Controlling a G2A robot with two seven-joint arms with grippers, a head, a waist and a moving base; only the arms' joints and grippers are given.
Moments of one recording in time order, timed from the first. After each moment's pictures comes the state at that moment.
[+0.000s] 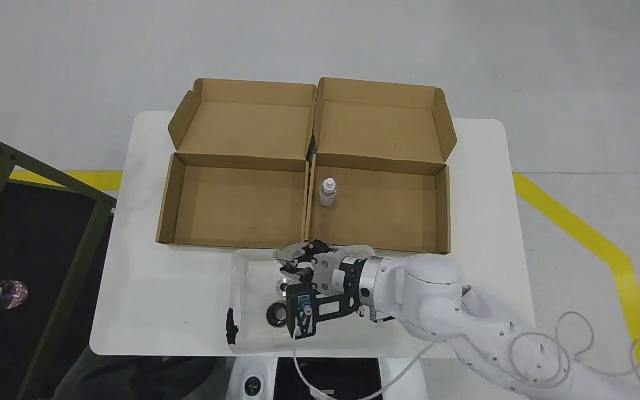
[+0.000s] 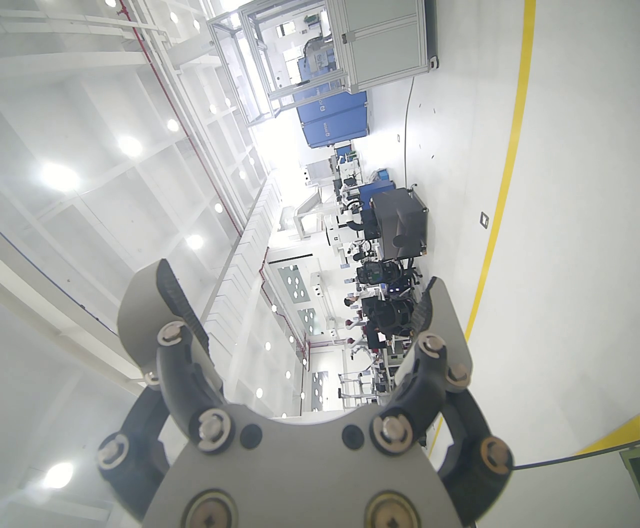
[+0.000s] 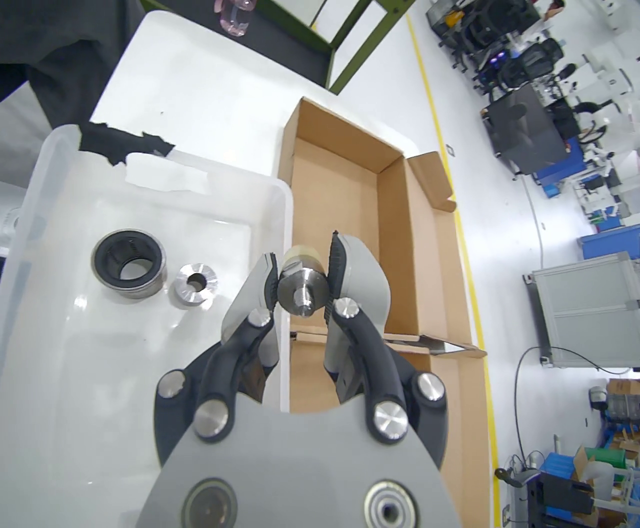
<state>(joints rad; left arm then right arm) -0.29 -0.19 -0.48 -1.38 1.96 -0.31 0.15 -0.98 -1.01 0.70 -2.09 -1.62 -0.57 0.29</state>
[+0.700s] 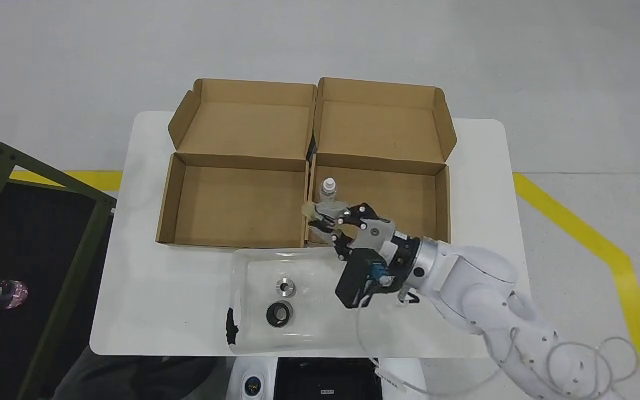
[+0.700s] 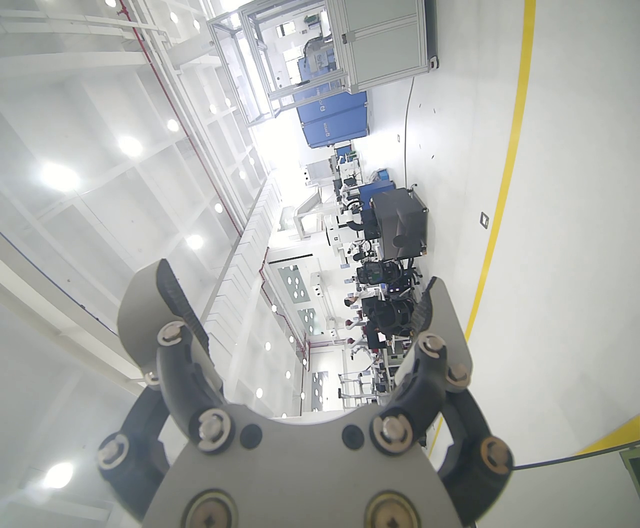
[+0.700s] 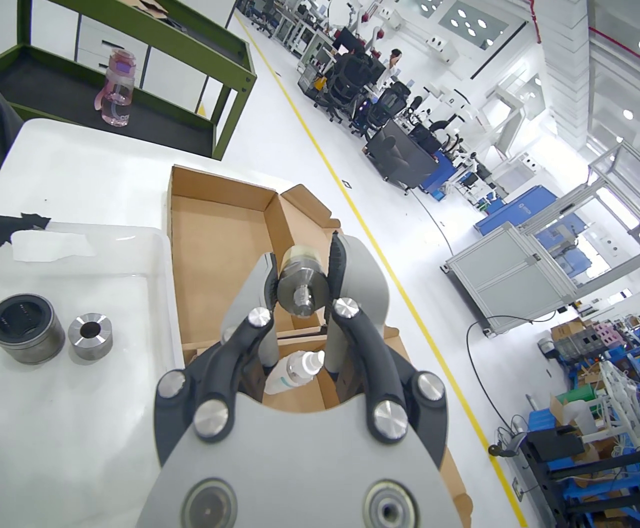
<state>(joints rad) -0.29 -0.19 -0.48 -1.38 1.96 -0.31 0.15 -1.17 -0.97 1.00 -2.12 -1.61 -0.43 -0.02</state>
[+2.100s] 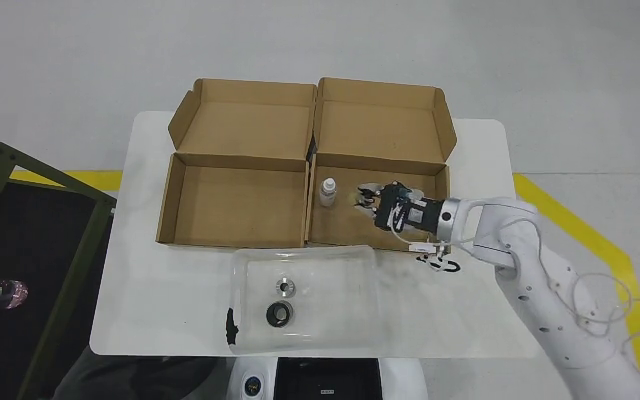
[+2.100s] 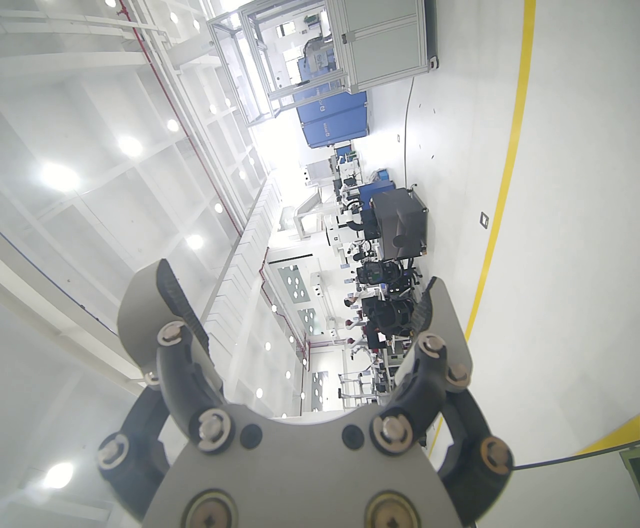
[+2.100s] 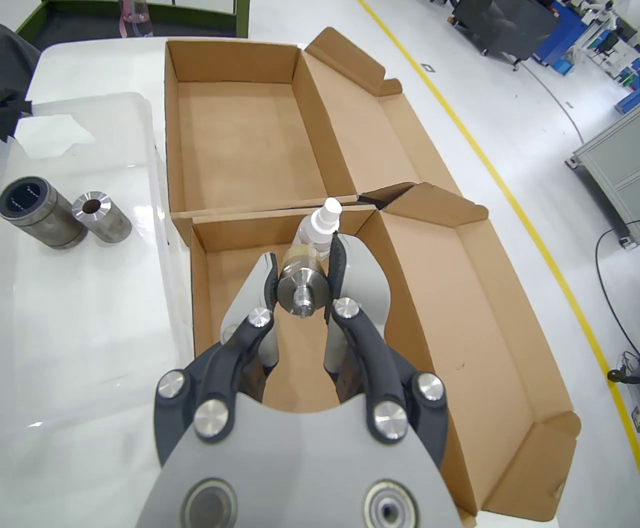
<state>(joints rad) -0.29 -0.19 -0.48 -1.38 1.96 -0.31 0.15 -1.00 -0.99 1.10 -1.77 -1.23 -0.80 0.31</state>
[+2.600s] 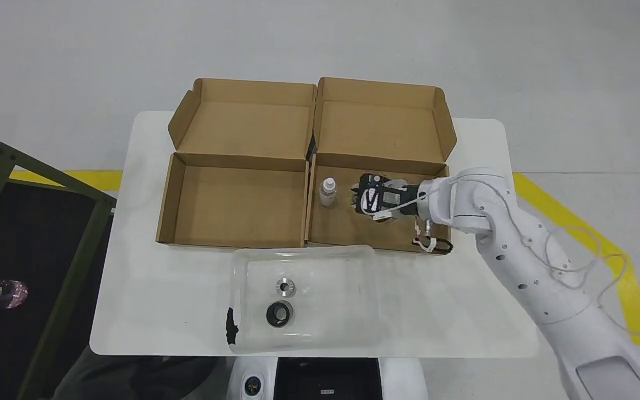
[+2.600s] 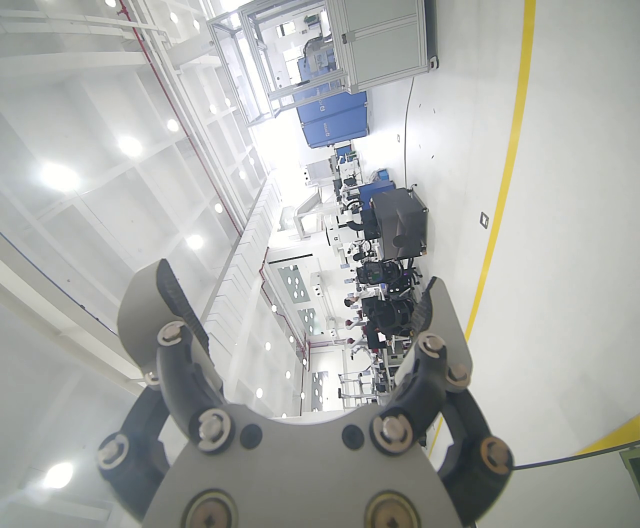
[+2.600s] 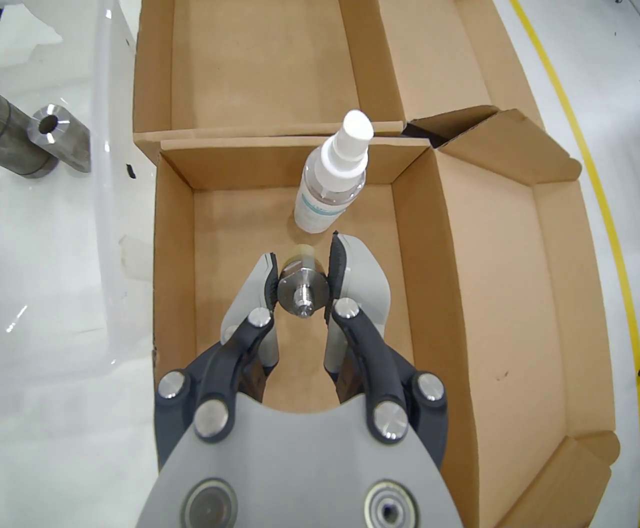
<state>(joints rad) -0.29 -0.19 -0.48 -1.38 1.96 -0.31 0.15 -0.76 -1.05 0.90 -1.52 -1.16 -0.86 0.52</state>
